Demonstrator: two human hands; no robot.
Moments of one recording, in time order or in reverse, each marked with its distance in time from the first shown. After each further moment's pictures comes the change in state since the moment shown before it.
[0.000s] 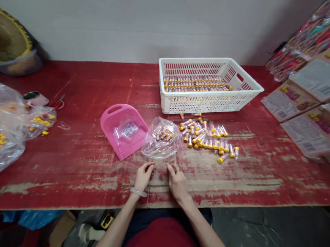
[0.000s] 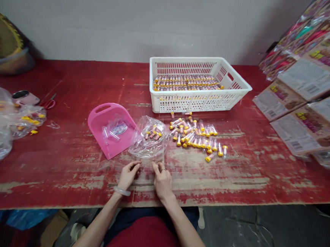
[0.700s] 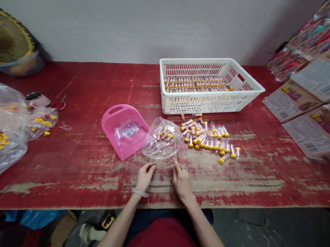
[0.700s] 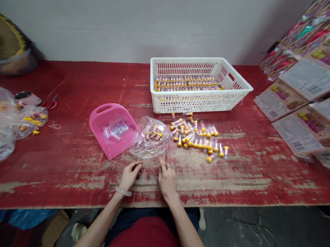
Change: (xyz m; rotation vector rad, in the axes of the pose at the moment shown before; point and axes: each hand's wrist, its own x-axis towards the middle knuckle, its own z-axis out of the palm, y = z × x) left_hand -0.001 0.003 0.001 0.003 0.006 0.000; right_hand 0.010 0.006 -0.010 0.107 0.031 0.144
